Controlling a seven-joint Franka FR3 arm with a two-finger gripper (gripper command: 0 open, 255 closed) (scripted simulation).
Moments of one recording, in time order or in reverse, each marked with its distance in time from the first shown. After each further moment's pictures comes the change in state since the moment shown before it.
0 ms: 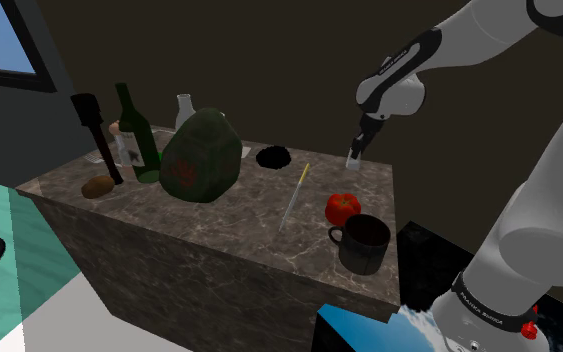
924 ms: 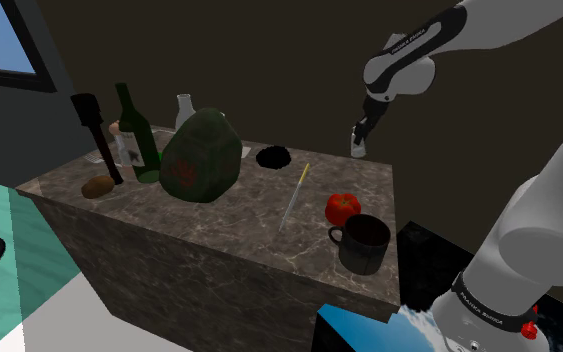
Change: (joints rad) arm -0.007 -0.106 0.004 0.055 -0.105 -0.144 0.085
